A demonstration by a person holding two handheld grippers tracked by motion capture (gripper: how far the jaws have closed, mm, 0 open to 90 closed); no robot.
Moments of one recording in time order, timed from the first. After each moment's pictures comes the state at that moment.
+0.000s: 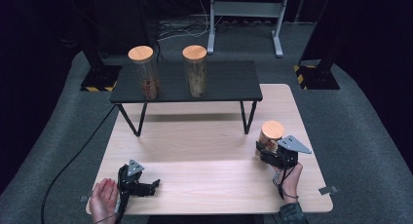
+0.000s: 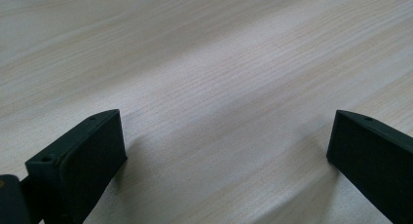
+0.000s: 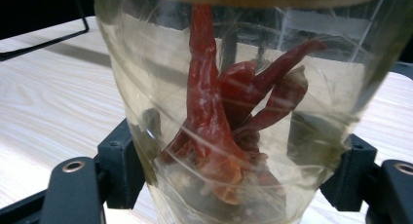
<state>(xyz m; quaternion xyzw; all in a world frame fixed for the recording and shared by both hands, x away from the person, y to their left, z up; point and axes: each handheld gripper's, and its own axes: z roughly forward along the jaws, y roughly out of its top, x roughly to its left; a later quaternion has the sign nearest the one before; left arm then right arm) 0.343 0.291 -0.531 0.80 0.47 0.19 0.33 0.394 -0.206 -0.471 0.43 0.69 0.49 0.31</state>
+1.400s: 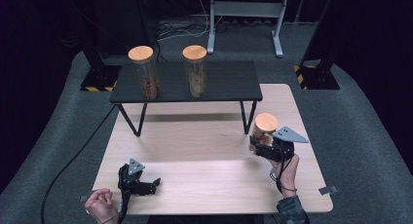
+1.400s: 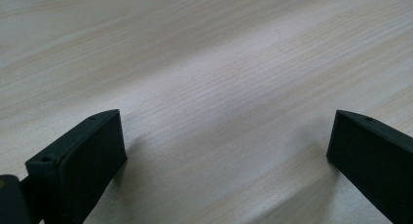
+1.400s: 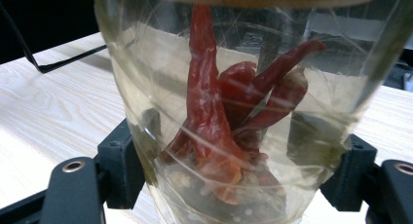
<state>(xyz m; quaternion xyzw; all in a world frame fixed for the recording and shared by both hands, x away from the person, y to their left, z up) 0.345 0.289 -0.531 0.79 0.48 0.20 0.33 0.404 -0.190 -0.440 0.40 0.71 0.50 0.28</state>
